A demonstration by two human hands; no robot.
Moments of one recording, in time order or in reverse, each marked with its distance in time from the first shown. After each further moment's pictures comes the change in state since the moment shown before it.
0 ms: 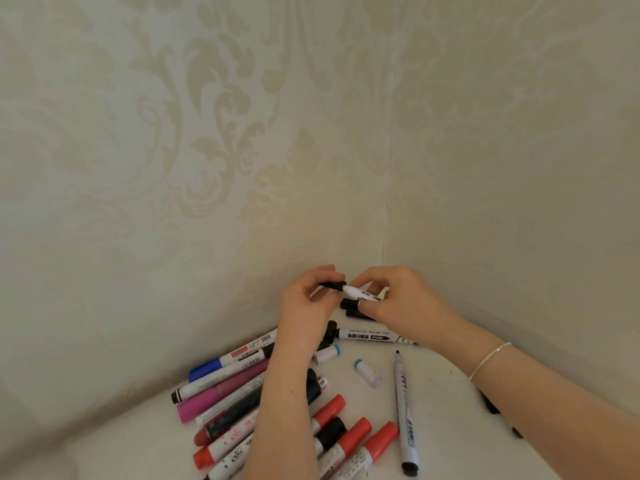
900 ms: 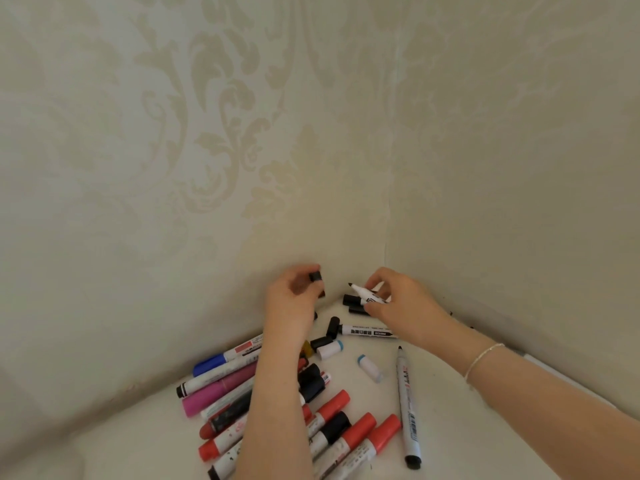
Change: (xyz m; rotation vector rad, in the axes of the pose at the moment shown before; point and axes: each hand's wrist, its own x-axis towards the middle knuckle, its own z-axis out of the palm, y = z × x) left_hand 0.003 0.002 -0.019 0.212 0.147 -0.079; right_hand 0.001 0.014 0.014 -0.016 -0.017 0.084
